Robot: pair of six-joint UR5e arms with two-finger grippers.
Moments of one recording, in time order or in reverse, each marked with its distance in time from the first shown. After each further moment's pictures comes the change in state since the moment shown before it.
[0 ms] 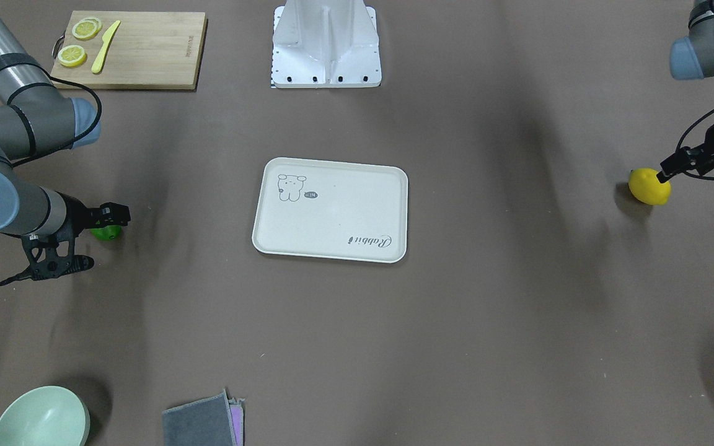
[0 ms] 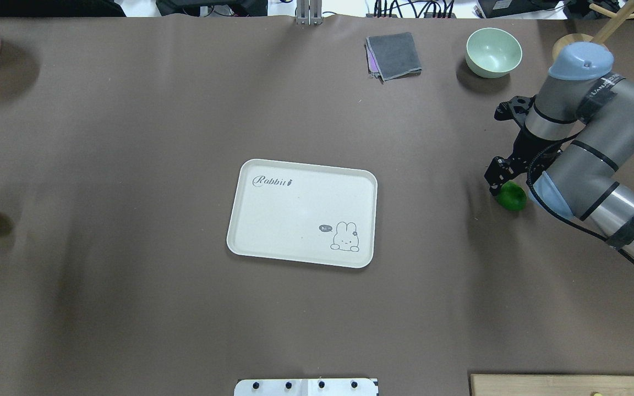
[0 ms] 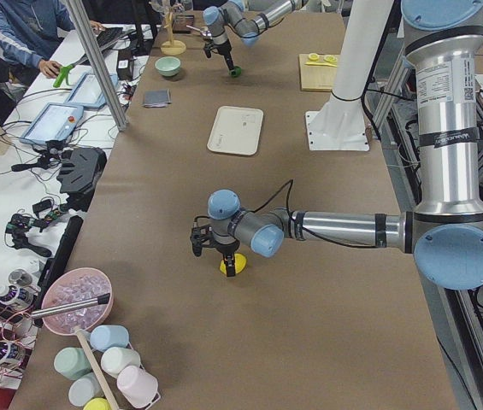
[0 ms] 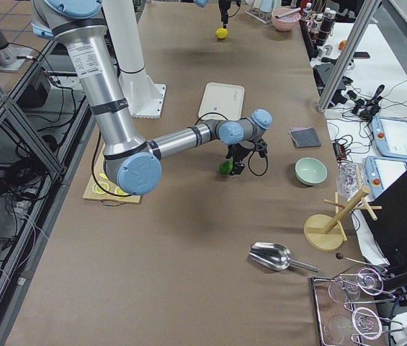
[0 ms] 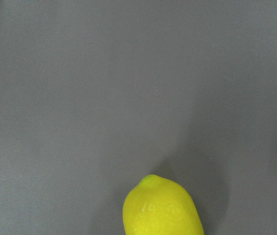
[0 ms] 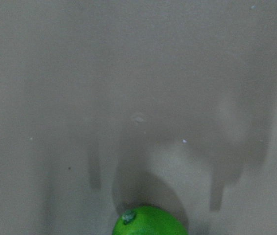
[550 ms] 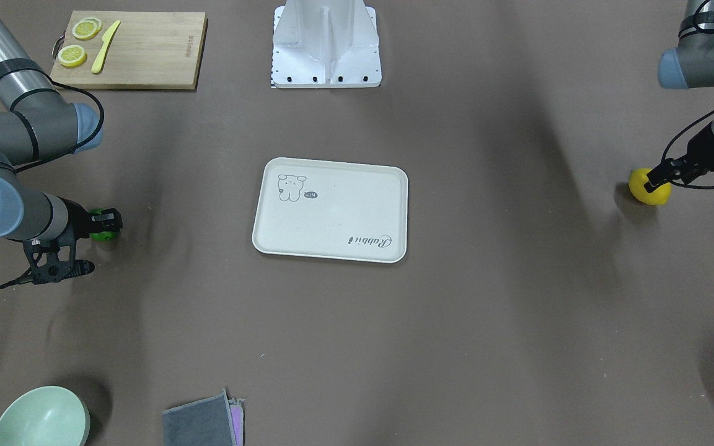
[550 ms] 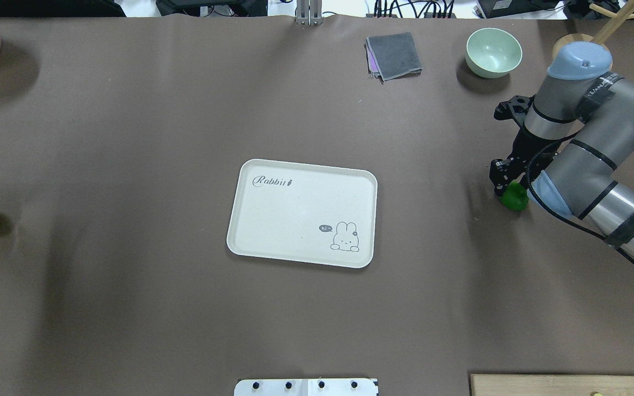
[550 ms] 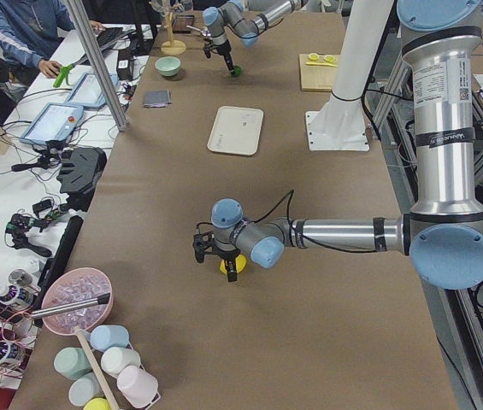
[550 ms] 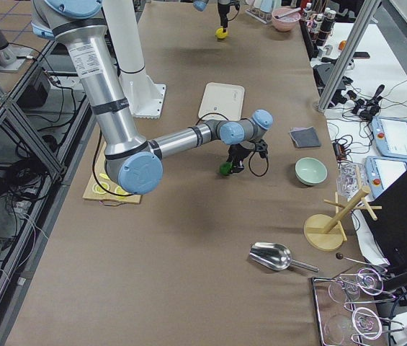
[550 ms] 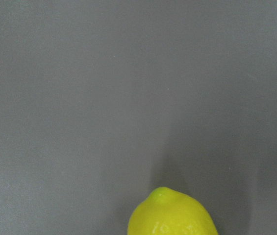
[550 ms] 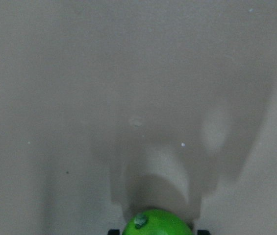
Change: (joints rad) left arm 0.033 -0.006 0.062 -0.108 0.012 -0.087; right arm 0.001 0.004 -0.007 -0.001 0.000 0.003
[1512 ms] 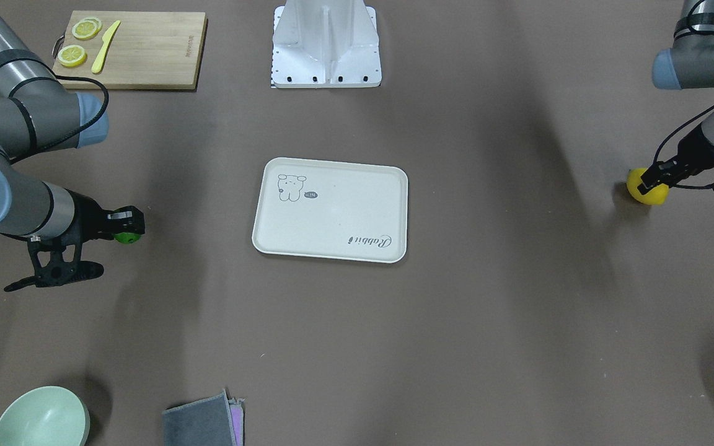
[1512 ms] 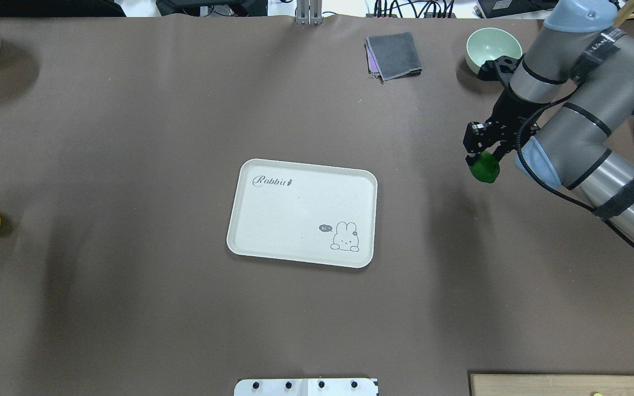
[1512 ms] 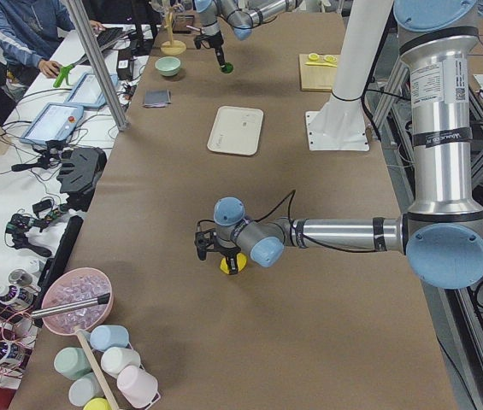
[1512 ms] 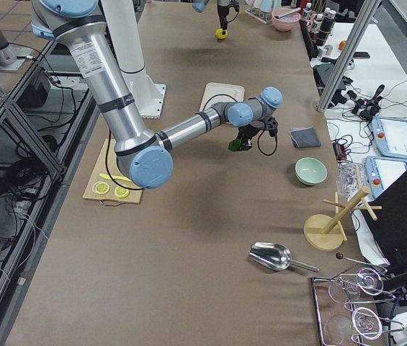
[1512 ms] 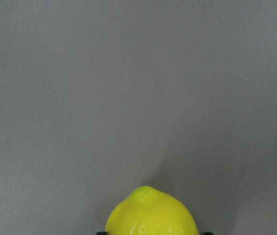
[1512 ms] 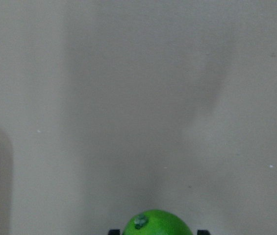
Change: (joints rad) left arm 0.025 0.001 -0.003 -0.046 -0.002 -0.066; right arm 0.031 0.123 0.055 -0.012 0.096 0.163
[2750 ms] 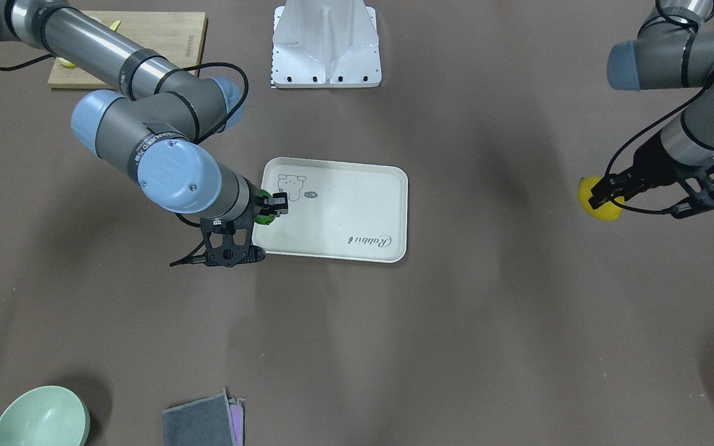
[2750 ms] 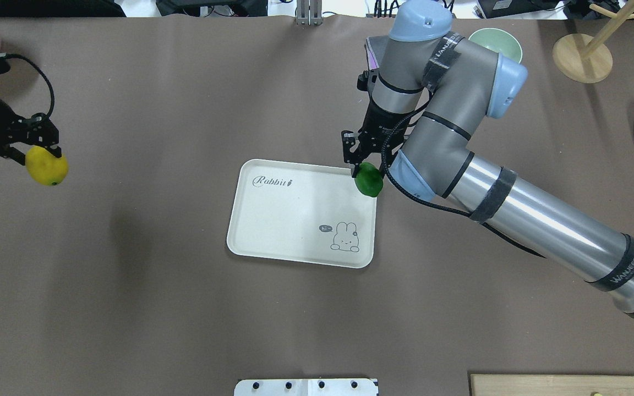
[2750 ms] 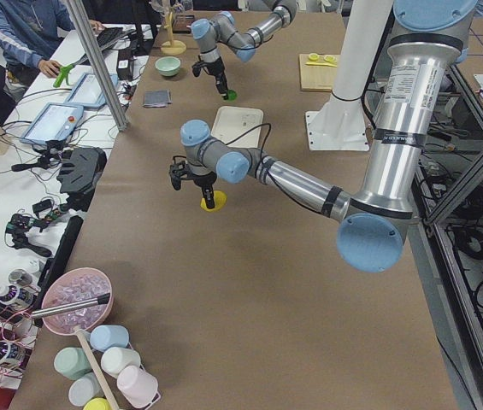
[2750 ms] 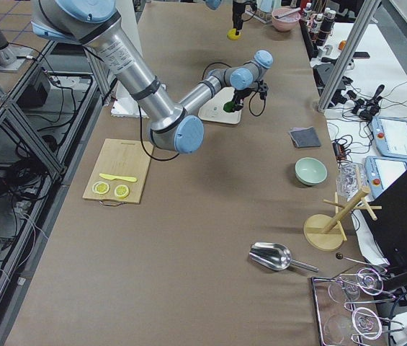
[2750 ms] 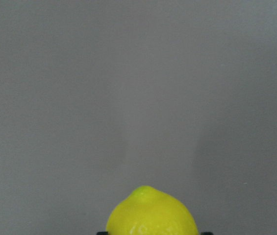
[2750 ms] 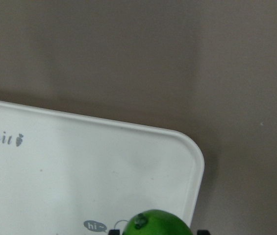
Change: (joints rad) left arm -0.004 -0.360 -0.208 0.605 -0.053 0.011; right arm -0.194 0.316 -0.177 0.021 -0.026 0.307
